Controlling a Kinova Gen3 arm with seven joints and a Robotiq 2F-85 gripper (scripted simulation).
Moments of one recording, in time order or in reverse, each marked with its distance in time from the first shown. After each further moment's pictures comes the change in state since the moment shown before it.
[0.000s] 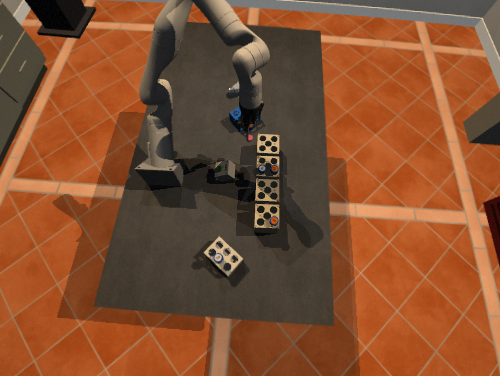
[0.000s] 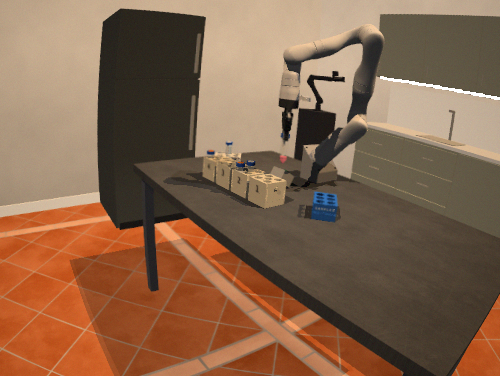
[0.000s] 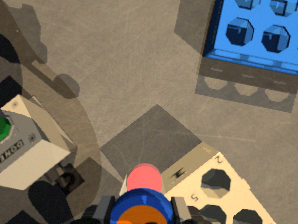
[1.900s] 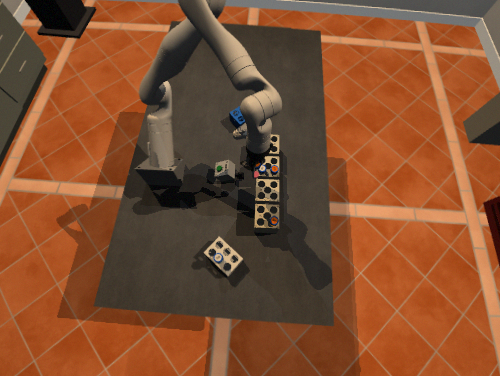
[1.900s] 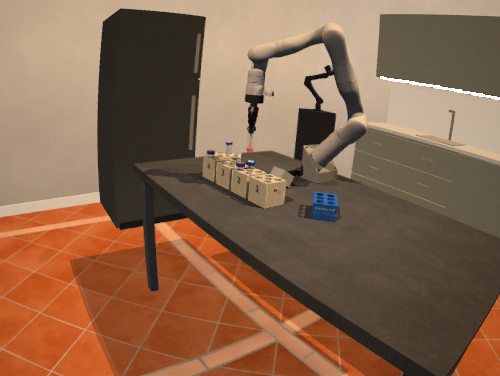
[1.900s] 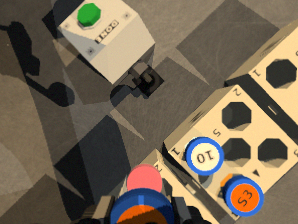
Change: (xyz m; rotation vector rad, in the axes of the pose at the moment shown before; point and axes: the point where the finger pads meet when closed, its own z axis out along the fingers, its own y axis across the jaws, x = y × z) arm -0.128 -0.110 0.001 0.006 0.001 0.097
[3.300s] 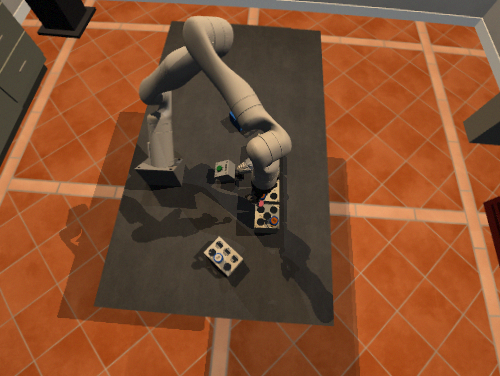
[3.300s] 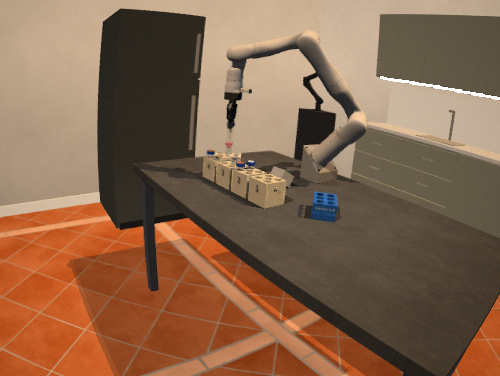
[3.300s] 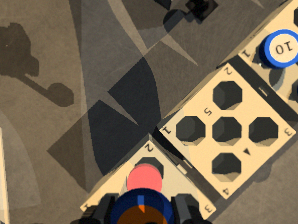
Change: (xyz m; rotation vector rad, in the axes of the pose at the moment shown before) arm -0.098 -0.069 0.001 -0.001 0.001 0.005
